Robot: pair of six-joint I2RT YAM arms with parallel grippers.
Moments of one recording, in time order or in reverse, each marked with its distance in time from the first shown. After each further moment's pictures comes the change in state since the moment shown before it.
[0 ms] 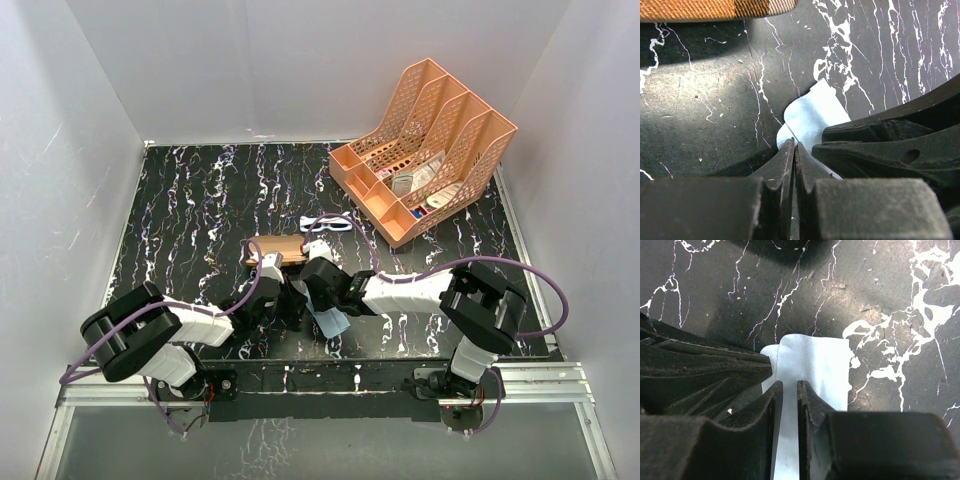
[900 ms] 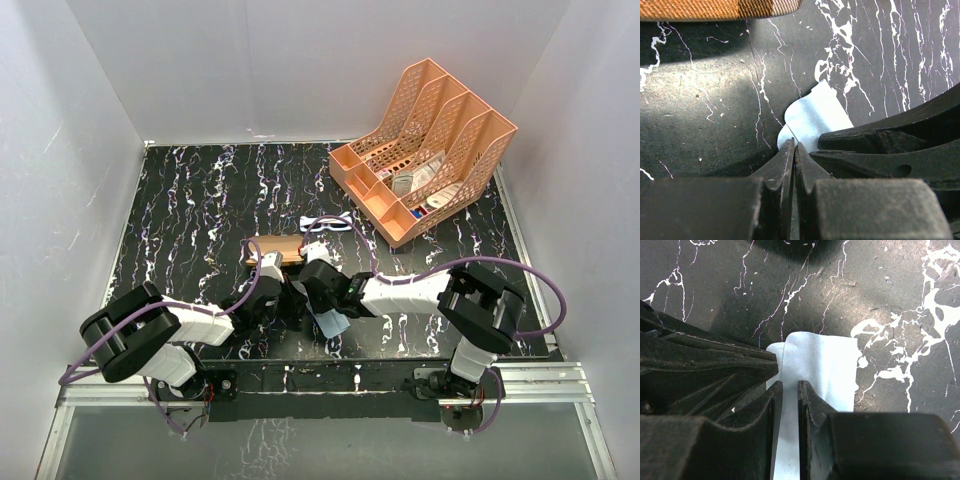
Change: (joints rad) left arm 0.000 -0.003 0.013 -0.034 -0.006 -0.021; right arm 0.014 0.009 -0.003 0.010 -0.011 -0.007
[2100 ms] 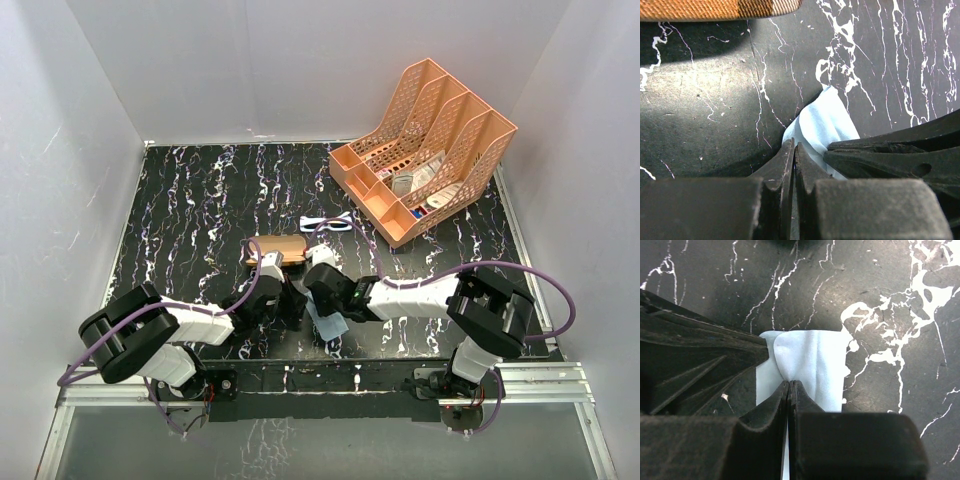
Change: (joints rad) left arm 0.000 -0.007 0.008 -0.027 -0.002 0.002; right arm 0.013 -0.051 -0.058 0.006 0.039 0.016
